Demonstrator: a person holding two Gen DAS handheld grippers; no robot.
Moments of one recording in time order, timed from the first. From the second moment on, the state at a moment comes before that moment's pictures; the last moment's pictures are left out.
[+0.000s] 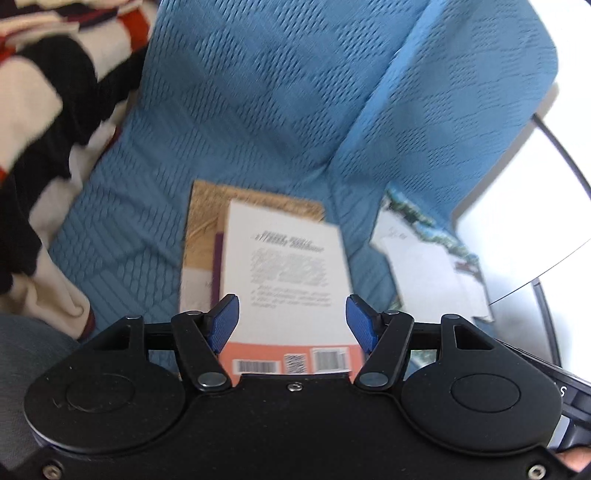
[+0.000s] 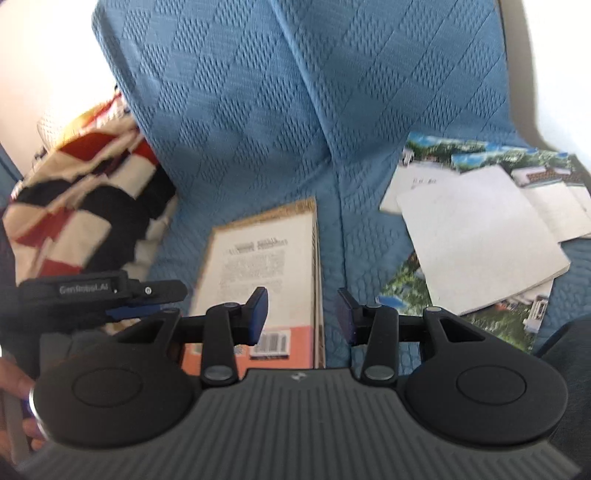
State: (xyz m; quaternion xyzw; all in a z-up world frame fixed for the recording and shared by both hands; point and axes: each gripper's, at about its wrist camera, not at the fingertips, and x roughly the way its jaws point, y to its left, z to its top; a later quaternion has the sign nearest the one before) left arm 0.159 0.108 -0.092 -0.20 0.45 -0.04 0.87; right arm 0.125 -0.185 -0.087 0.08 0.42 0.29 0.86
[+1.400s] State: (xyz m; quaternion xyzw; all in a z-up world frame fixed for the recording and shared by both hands) left arm 0.092 0.022 0.000 -0.17 0.39 -0.09 0.90; right arm 0.074 -0.246 -0.018 0.06 0.36 0.27 0.89
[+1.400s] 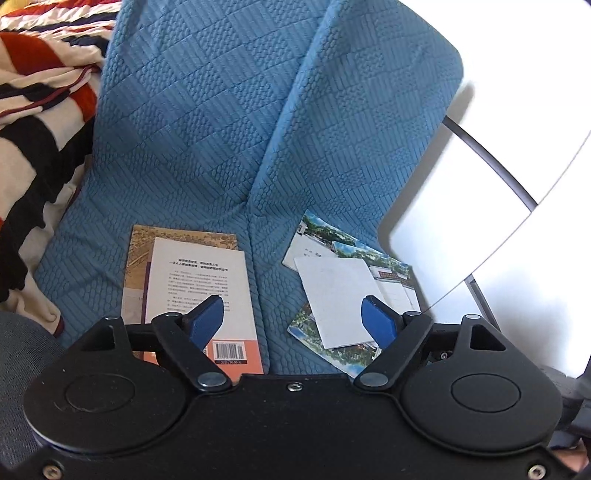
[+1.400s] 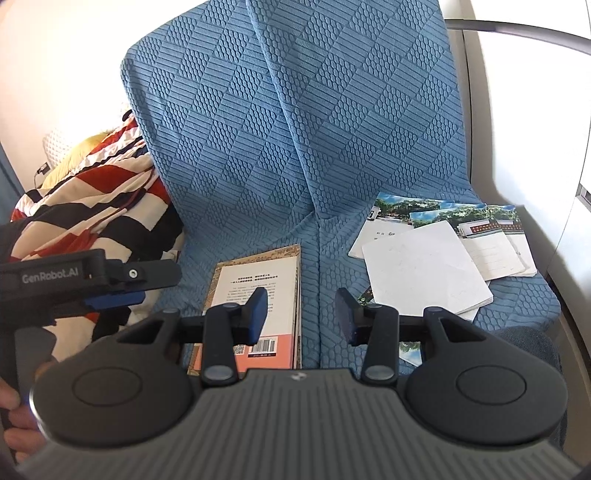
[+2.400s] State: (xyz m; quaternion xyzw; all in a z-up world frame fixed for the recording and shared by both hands) left arm 0.111 -0.048 -0.011 -0.14 0.40 -0.12 0.90; right arm 0.092 -0.309 -0.026 0.08 0.36 0.20 0.91
